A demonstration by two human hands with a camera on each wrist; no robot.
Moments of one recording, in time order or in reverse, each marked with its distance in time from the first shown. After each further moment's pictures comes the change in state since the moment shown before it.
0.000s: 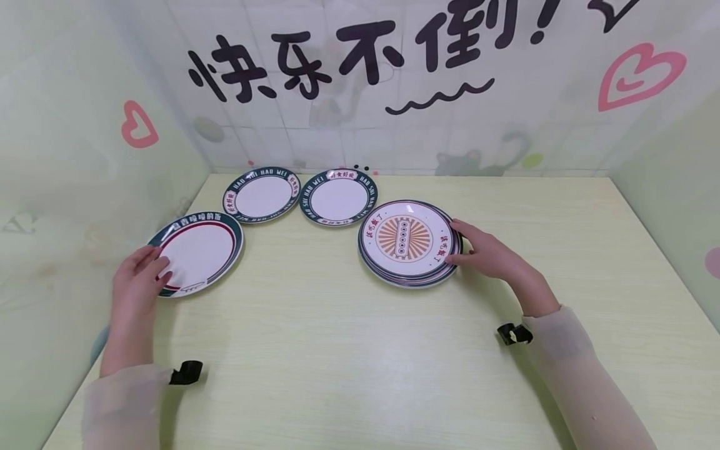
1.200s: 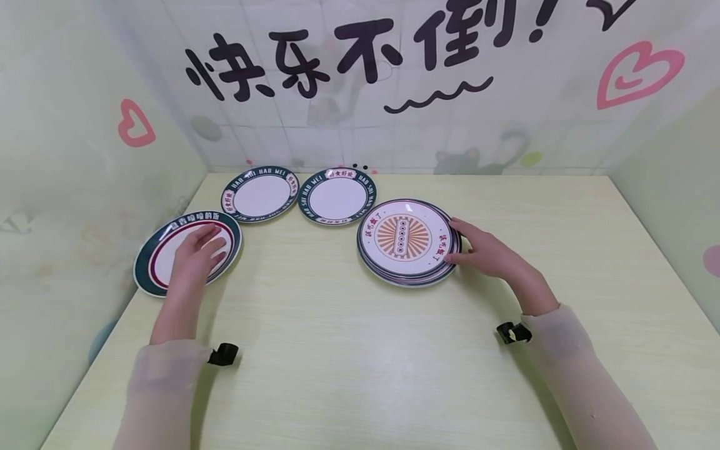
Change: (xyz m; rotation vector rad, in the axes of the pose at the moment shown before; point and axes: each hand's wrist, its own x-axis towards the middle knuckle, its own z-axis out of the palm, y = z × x) left_hand -0.003 -0.007 0.078 0.303 -0.186 0.009; right_hand 0.000 0.000 0.000 -0.005 0.002 -0.003
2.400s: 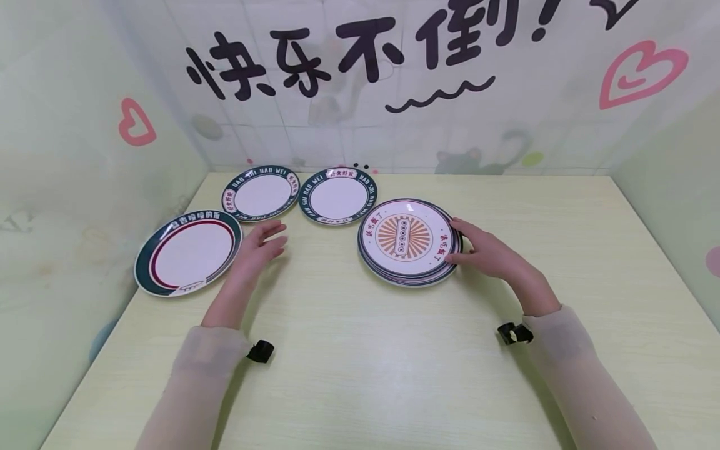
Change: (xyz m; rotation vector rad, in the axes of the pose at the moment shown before) left_hand -0.001 -0.007 0.074 0.206 -0.272 0.152; right_hand 0.001 0.003 0.002 0.017 -0.007 -0.004
